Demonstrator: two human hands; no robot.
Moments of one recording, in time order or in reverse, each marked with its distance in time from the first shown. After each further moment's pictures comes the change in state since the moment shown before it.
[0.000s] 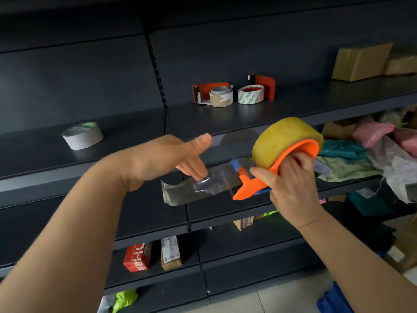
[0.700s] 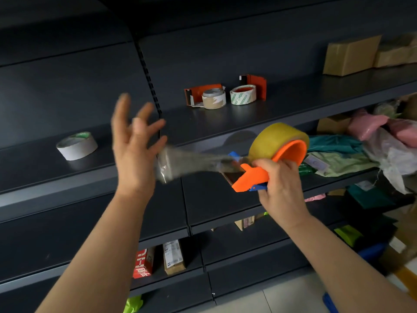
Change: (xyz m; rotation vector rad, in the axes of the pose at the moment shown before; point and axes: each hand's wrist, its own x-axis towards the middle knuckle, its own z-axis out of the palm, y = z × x) left_hand 0.042 -0.044 0.021 -0.858 0.833 0.537; right_hand -0.007 -0.012 0.008 0.350 -0.011 0.284
